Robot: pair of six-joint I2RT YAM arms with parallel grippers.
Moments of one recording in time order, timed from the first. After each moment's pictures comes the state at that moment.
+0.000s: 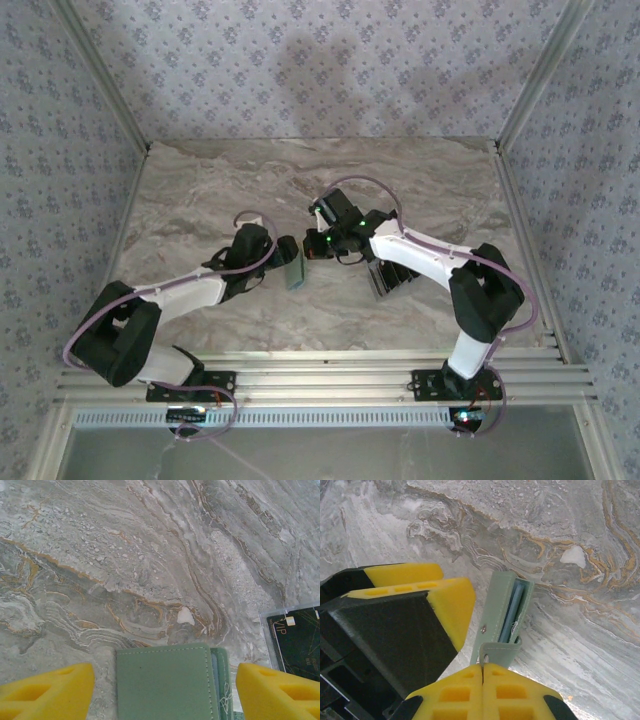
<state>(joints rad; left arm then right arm) -0.60 1.40 0.61 0.12 -0.05 -0.82 0.77 1.72 1.28 -0.47 -0.25 0.59</state>
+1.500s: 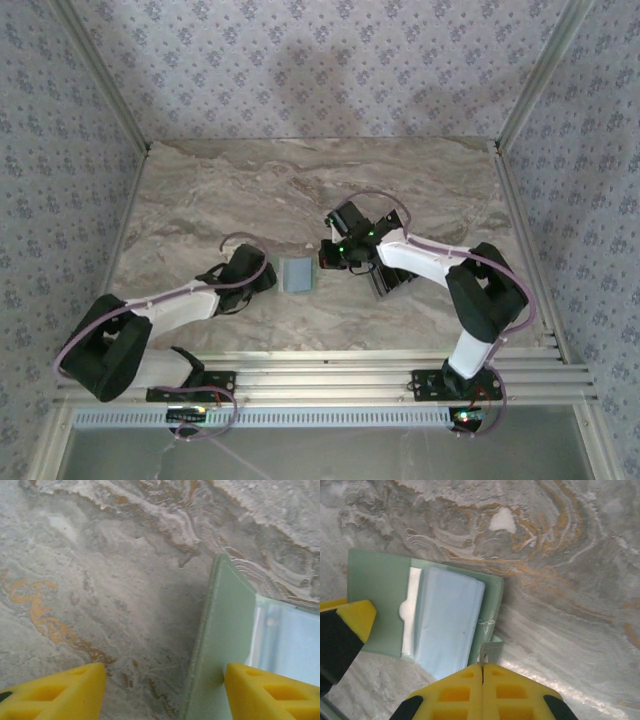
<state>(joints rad) -0.61 1.32 0.50 -0.15 -0.23 -0.89 0.71 1.72 1.10 -0.38 -0.23 0.61</state>
